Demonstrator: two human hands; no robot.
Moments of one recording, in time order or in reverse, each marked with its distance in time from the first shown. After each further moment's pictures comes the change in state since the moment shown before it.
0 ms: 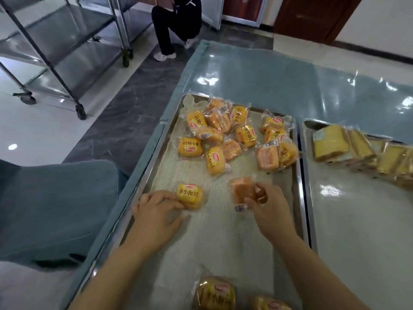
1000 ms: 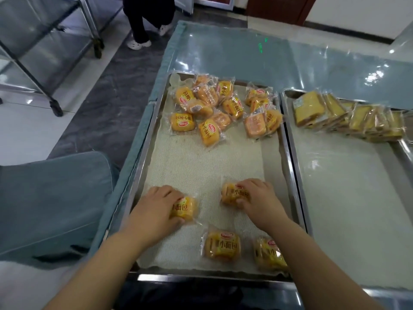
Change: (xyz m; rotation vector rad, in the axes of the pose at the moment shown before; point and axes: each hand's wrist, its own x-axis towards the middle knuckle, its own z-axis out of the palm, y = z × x) left_hand -0.047 0.004 -0.016 0.218 -0.331 0.181; right_hand -0.077 0.008 0.013 -0.388 -0.215 -0.090
